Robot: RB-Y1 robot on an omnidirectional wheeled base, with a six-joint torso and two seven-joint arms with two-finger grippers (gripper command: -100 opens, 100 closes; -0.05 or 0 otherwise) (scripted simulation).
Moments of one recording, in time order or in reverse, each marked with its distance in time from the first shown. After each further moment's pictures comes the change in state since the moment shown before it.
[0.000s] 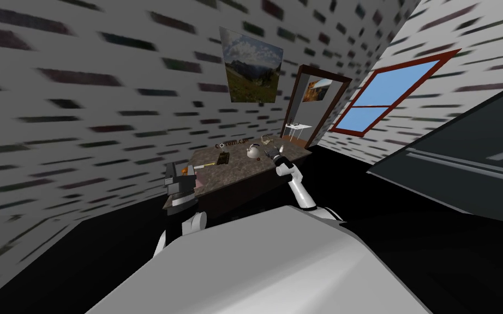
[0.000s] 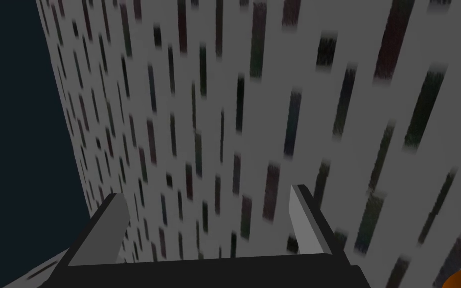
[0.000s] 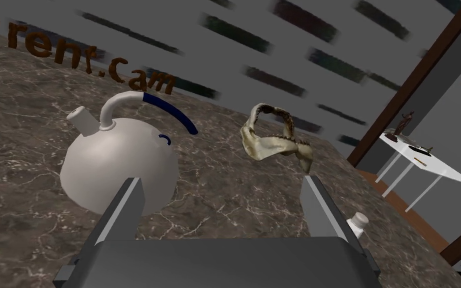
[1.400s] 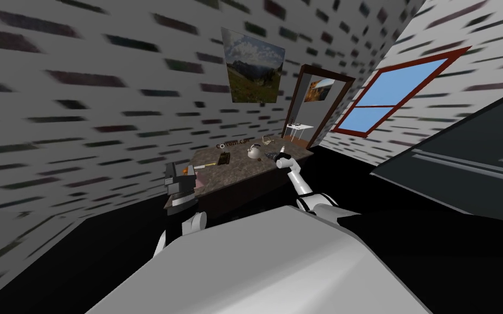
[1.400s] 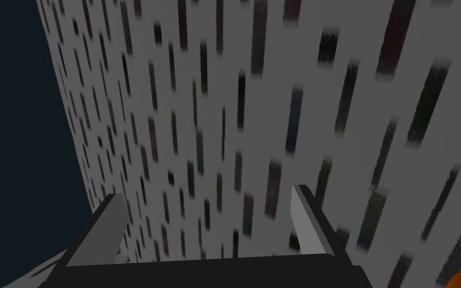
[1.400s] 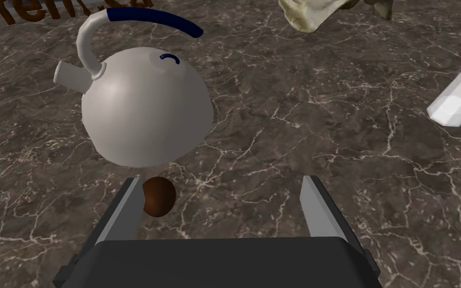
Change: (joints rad) left arm 0.000 0.000 0.000 0.000 0.000 0.000 0.000; right arm -0.184 -0.089 -0.015 0.258 -0.156 0.325 -0.383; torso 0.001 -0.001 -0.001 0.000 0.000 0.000
